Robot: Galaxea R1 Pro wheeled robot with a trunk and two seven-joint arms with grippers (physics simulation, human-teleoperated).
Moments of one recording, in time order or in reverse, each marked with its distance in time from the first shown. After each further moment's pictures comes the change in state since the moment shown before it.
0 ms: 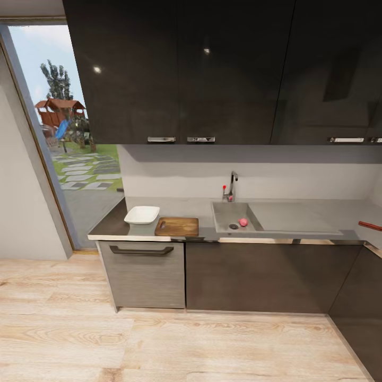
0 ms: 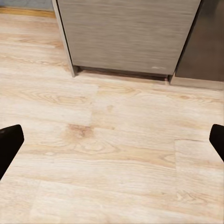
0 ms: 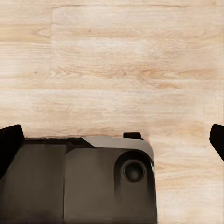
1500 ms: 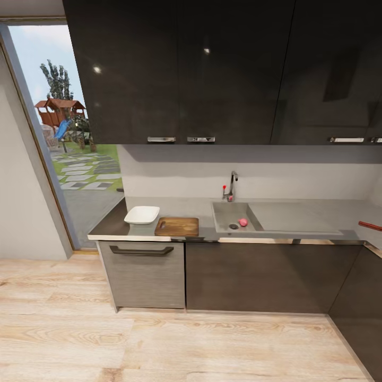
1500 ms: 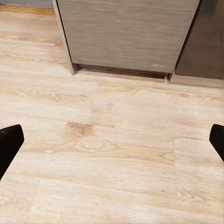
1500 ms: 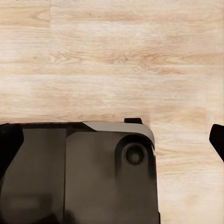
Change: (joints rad) left arm 0.000 -0.002 -0.001 0.007 0.000 0.000 0.000; right arm 0.000 0.003 -0.001 0.051 0.000 -0.002 0.000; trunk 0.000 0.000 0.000
